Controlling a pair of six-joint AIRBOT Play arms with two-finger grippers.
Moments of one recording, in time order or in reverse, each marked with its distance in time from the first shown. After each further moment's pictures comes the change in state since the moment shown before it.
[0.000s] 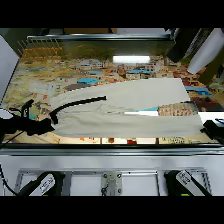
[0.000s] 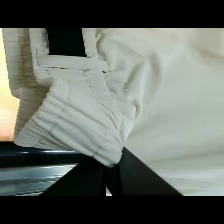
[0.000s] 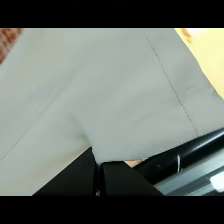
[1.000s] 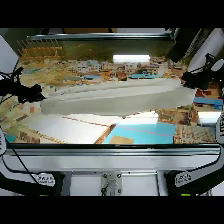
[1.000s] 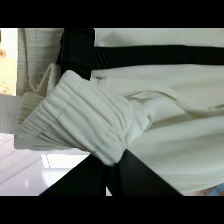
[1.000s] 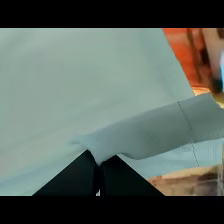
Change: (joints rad) left arm -0.054 -0.542 0.777 0.006 -0.120 -0.151; right arm 0.570 -0.687 0.974 -0.234 0.102 0.401
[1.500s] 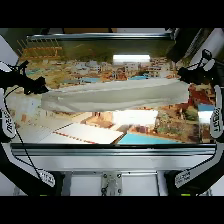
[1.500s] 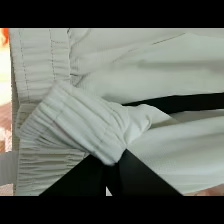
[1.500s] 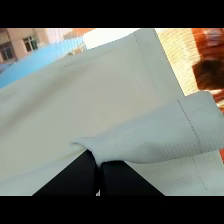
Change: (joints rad) left arm -0.037 -0.238 0.285 -0.008 -0.019 -0.033; right arm 0.031 -0.082 0.049 0.008 -0.178 0.014
